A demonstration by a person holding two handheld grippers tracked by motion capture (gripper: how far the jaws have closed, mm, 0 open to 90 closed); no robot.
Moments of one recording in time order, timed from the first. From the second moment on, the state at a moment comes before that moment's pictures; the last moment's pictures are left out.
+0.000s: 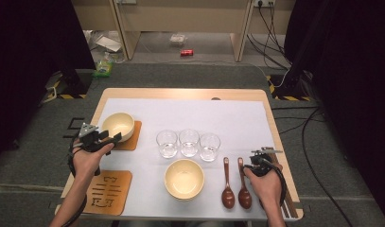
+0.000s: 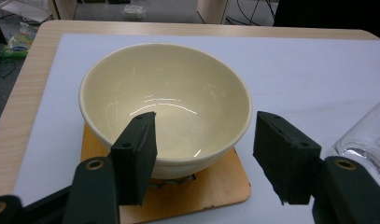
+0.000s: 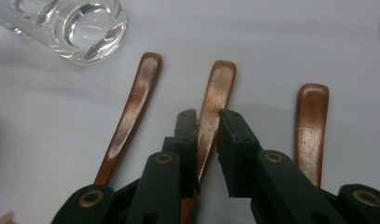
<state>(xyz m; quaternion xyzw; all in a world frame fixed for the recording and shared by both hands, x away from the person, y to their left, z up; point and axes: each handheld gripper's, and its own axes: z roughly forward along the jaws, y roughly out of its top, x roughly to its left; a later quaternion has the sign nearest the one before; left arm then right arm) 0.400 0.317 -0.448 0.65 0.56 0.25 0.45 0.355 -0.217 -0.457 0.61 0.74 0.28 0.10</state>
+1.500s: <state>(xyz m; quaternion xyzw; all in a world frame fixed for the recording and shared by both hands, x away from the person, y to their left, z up) 0.400 0.317 -0.443 0.65 0.56 0.25 0.46 0.372 -0.193 -0.455 0.66 0.72 0.20 0.07</state>
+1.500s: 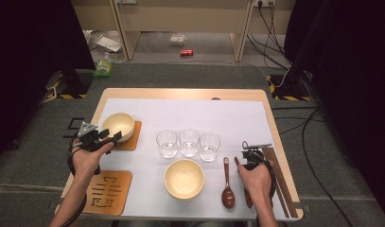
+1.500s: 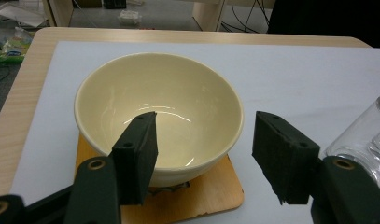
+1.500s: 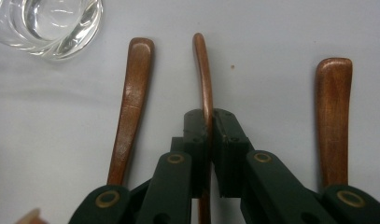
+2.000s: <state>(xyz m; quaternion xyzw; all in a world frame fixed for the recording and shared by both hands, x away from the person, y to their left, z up) 0.399 0.315 -0.440 0.65 0.55 0.25 0.46 0.366 -0.197 -0.449 0.65 0.72 0.23 0.09</state>
